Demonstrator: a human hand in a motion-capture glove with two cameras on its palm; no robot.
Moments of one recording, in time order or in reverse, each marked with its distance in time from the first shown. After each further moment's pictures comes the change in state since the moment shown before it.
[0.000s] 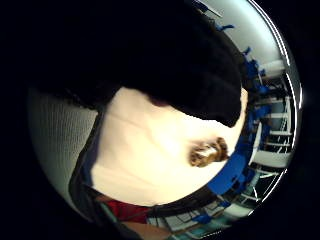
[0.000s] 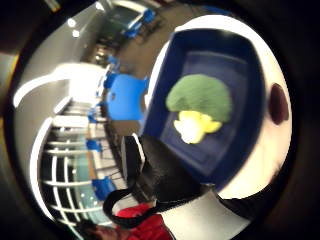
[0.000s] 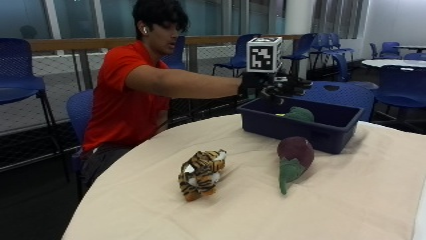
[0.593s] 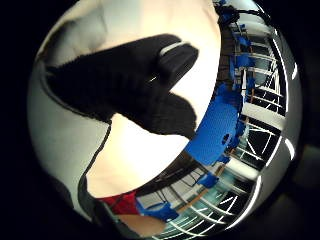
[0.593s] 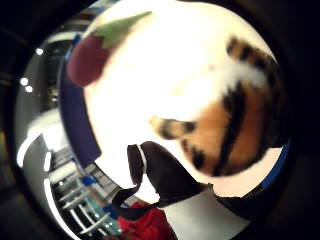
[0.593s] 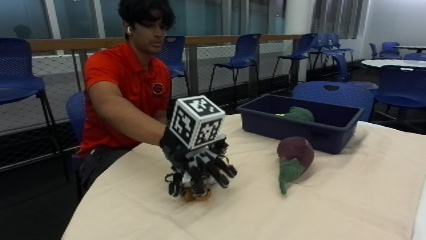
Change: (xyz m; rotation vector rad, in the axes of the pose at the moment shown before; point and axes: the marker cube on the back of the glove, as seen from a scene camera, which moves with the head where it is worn) arm 0.284 0.146 0.078 -0.335 0.136 0.442
